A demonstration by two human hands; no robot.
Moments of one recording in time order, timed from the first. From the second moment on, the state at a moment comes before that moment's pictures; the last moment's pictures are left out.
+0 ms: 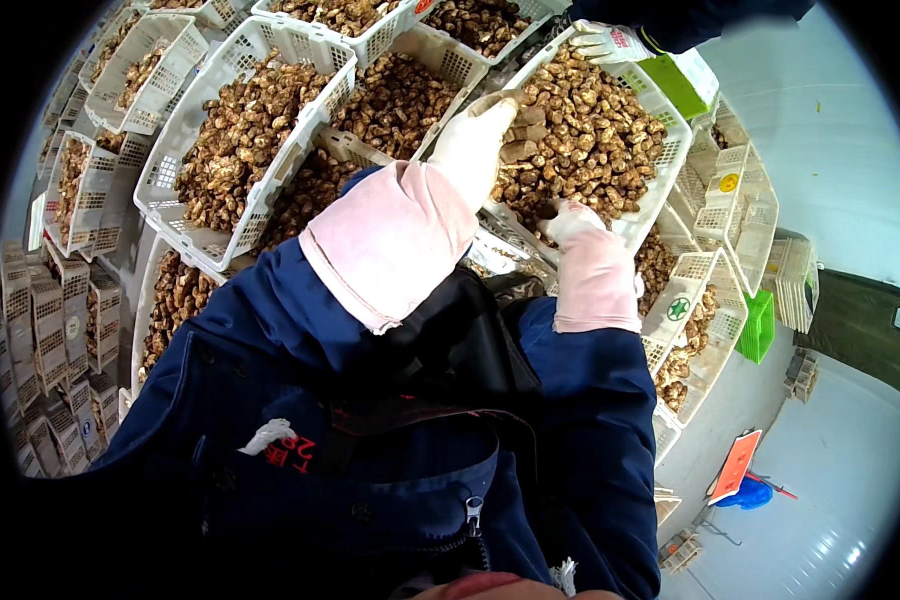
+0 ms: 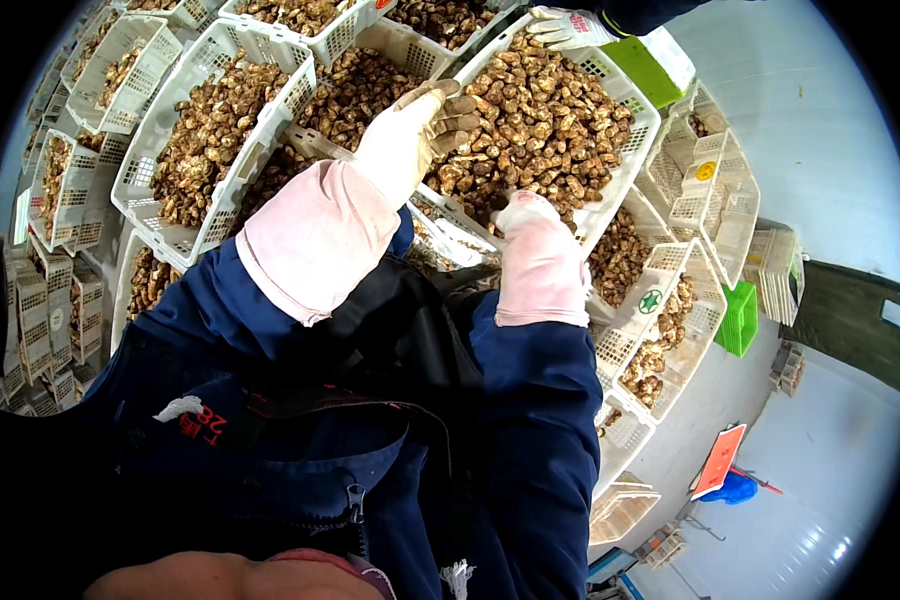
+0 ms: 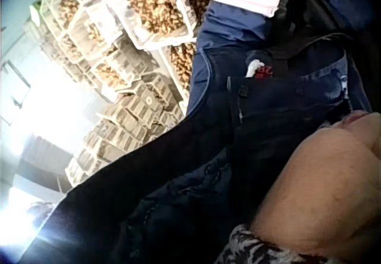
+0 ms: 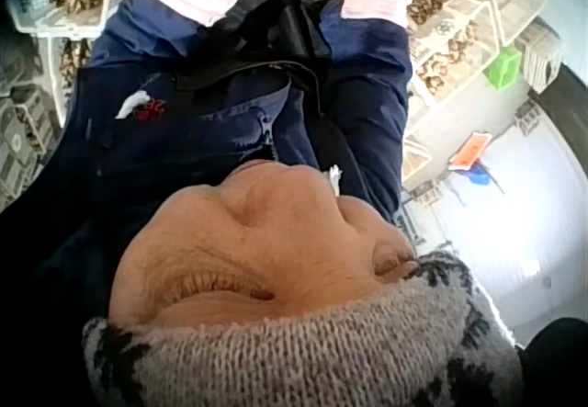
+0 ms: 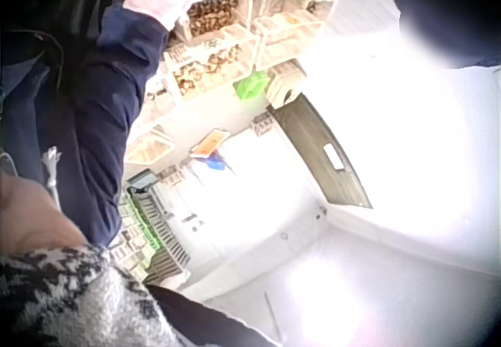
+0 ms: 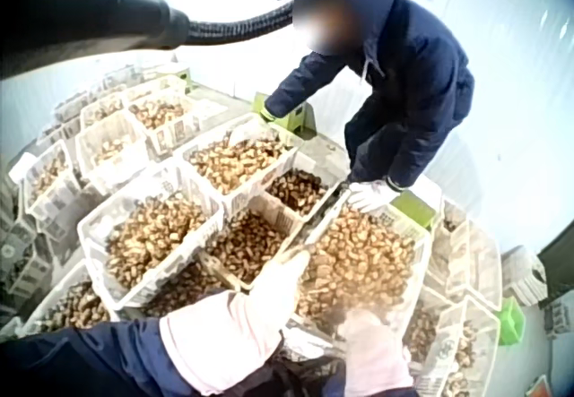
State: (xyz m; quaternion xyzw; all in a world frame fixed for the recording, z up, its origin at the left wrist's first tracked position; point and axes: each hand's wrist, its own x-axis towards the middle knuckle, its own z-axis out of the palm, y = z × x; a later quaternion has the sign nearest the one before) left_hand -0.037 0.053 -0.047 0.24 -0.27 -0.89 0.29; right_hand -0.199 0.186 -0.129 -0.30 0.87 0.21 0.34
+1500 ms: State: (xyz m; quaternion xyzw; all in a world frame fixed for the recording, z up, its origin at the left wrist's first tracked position) left_hand -0.038 0.049 -0.052 0.27 -0.29 -0.89 0.24; right_hand -0.204 0.195 -0.094 -0.31 0.86 -0.22 0.34
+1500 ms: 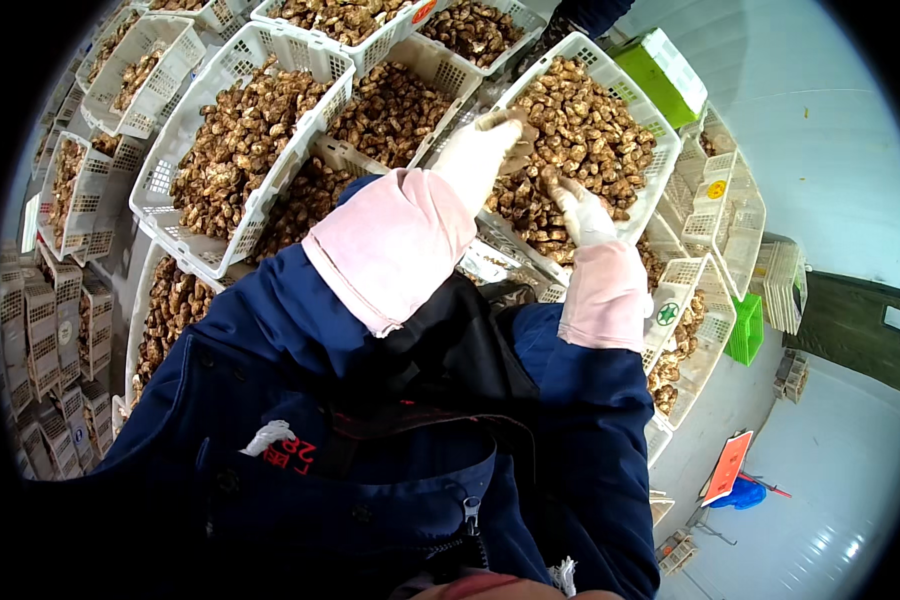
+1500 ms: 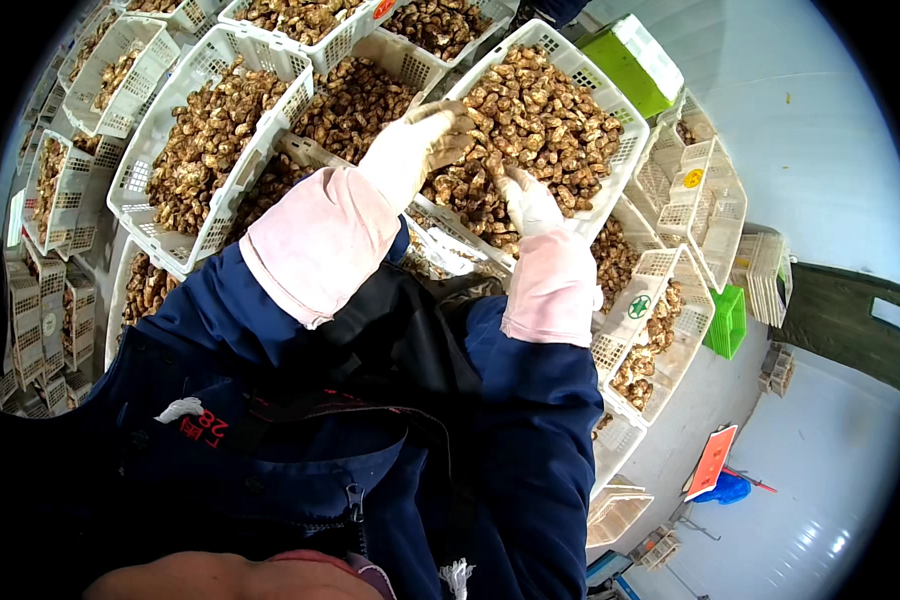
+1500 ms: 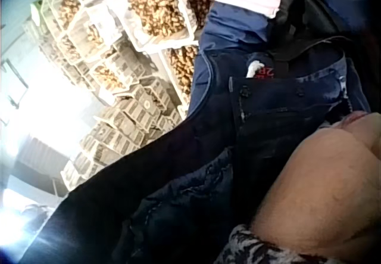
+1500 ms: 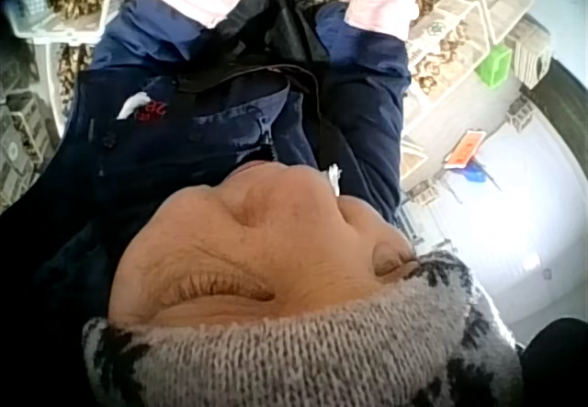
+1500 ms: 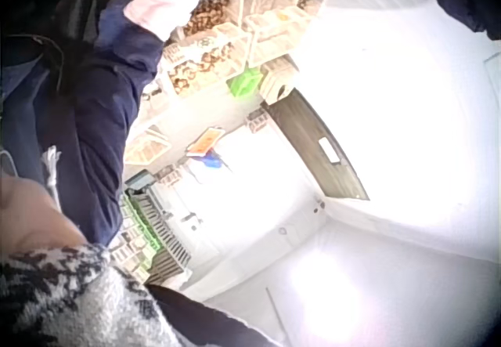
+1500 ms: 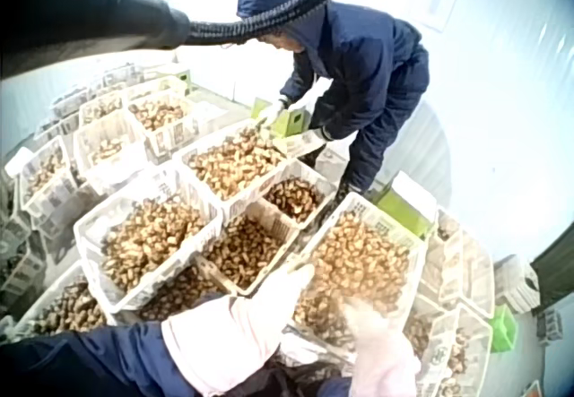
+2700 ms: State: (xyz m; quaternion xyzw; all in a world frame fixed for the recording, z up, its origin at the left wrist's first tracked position) left_hand -0.044 0.063 -0.044 0.22 -0.41 -0.88 0.08; right_hand -0.155 0.202 -0.033 -0.17 0.61 -0.73 0.27
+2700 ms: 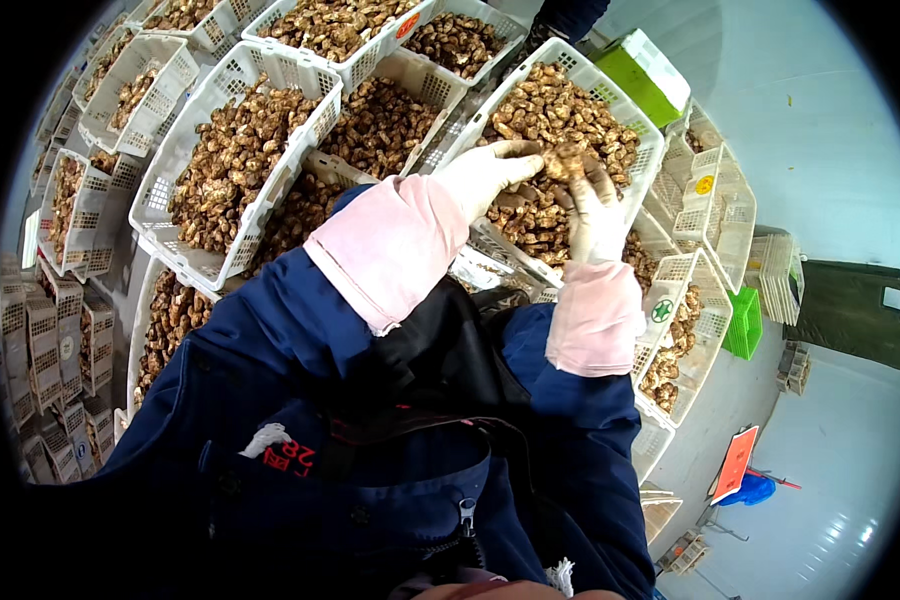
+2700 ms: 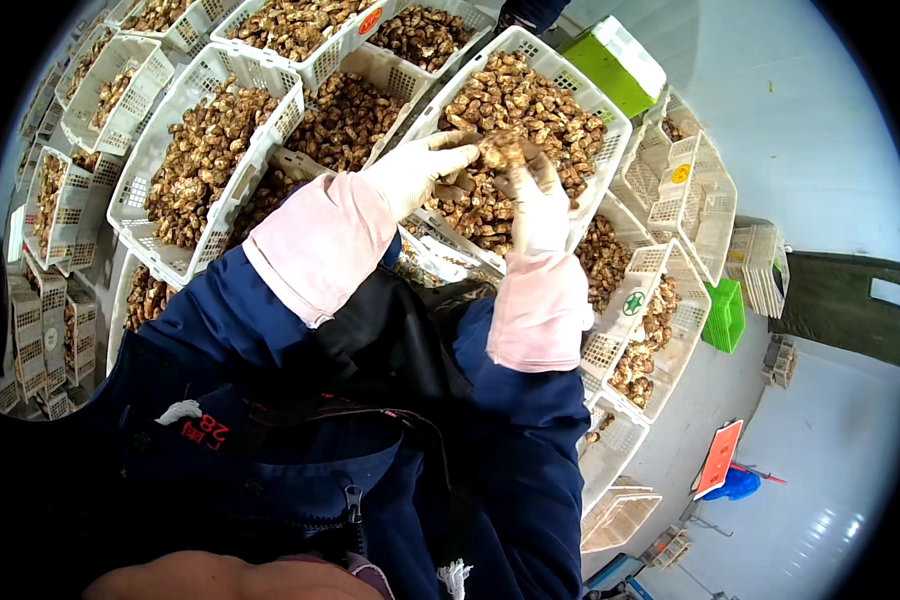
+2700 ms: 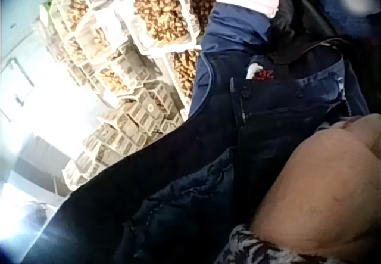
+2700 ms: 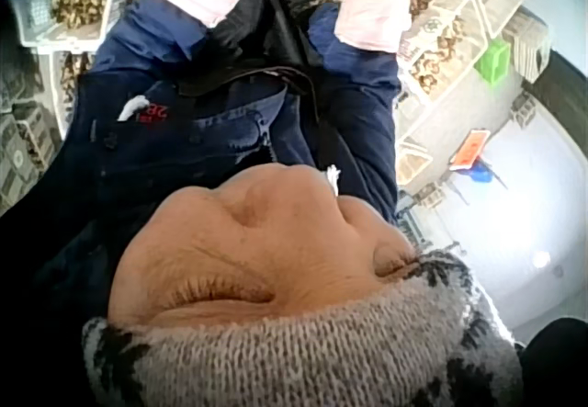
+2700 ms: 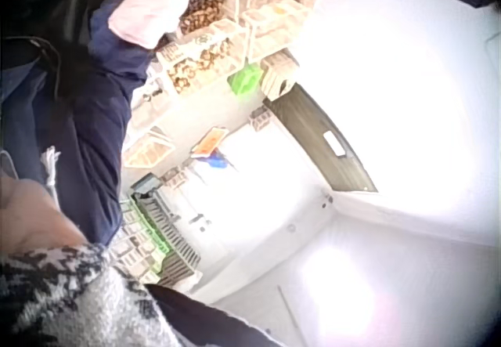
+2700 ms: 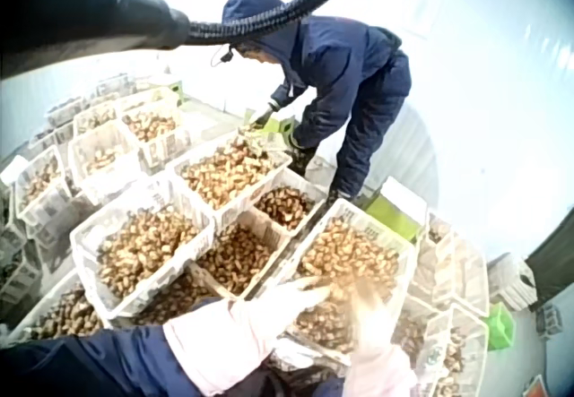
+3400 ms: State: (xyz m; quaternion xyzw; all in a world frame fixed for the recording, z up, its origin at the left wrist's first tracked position) left_hand -0.043 0.067 -0.043 0.13 -0.46 -0.87 0.08; right_hand -0.151 0.205 -0.050 -0.16 0.67 -0.69 0.24
